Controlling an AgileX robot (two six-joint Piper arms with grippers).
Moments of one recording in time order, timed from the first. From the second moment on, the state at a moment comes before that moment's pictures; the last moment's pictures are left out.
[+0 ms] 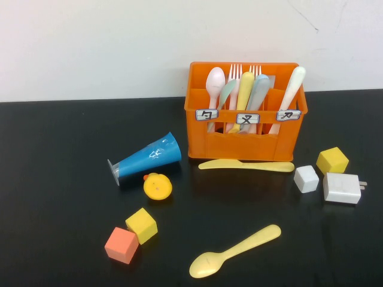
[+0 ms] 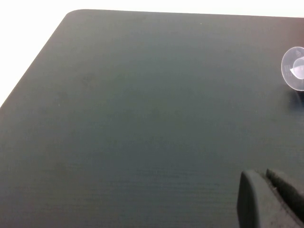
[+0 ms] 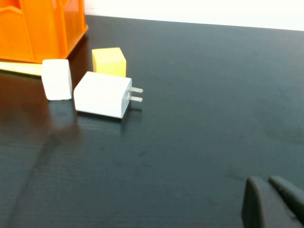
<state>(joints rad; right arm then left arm) 0.03 -0.01 0.03 -0.09 0.40 0.01 0.04 -0.01 0.02 -0.05 0.37 -0.06</state>
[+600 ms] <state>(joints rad) 0.03 -0.01 0.03 0.33 0.39 0.07 0.04 -0.01 0.02 -0.05 0.37 -0.06</state>
